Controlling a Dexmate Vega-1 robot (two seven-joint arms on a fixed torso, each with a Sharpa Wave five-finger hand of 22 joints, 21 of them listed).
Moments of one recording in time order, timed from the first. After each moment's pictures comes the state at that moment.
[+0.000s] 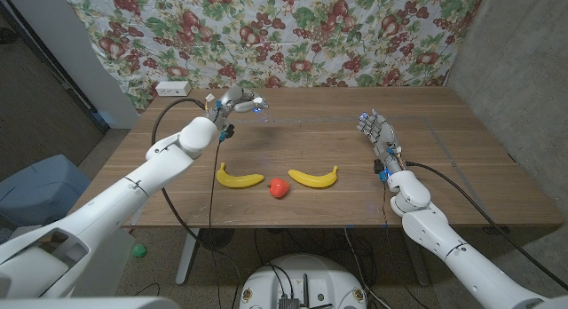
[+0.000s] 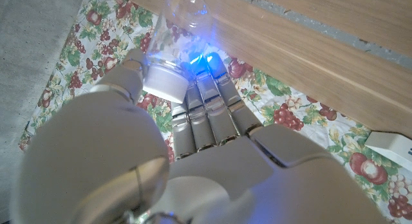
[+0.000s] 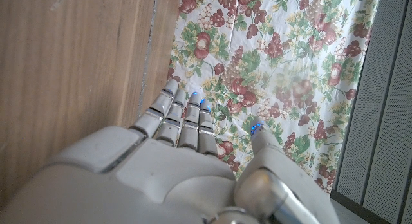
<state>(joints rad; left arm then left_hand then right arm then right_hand) 0.75 0.74 0.49 -1.71 -0.06 0.08 0.21 0.94 -0.01 0.57 -0.18 0.17 0.90 0.08 0.20 0.25 0.92 0.00 0.28 0.23 0.92 -0.08 0.22 0.20 0.50 -0.05 0.87 0.18 -1.05 -0.47 -0.35 -1.49 0.59 0.41 -0.15 0.28 0.16 0.46 -0.11 0.19 0.40 0.07 0.20 0.19 0.42 0.08 0.23 0.27 0.26 0.01 0.32 0.41 0.31 0.04 0.43 0.17</state>
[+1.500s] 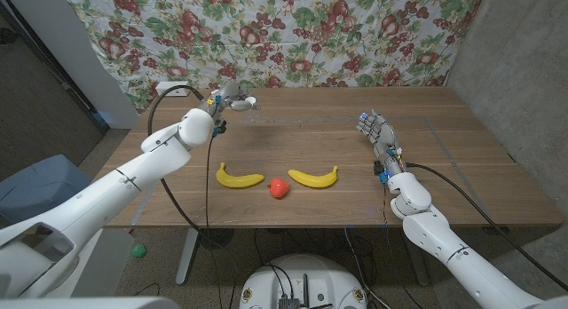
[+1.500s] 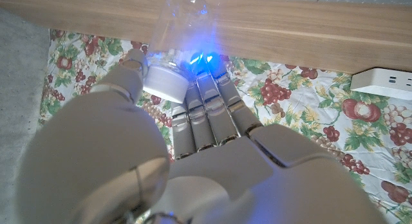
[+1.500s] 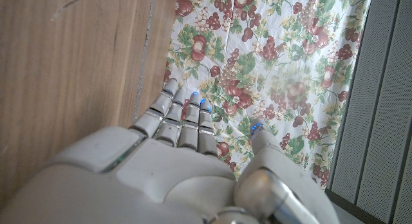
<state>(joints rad) 0.69 0.83 0.55 -1.84 0.15 0.33 0.10 0.94 -0.01 0.57 -0.18 0.17 0.90 0.08 0.20 0.25 0.92 0.00 0.27 0.23 0.92 -0.09 0.22 0.20 0.49 -0.04 0.88 0.18 -1.07 -0.47 -0.35 -1.52 0.58 0.42 -0.15 0.28 0.16 0.46 -0.11 0.19 0.40 0.07 0.20 0.19 0.42 0.08 0.23 0.27 0.27 0.02 0.32 0.41 0.31 0.04 0.42 0.18</state>
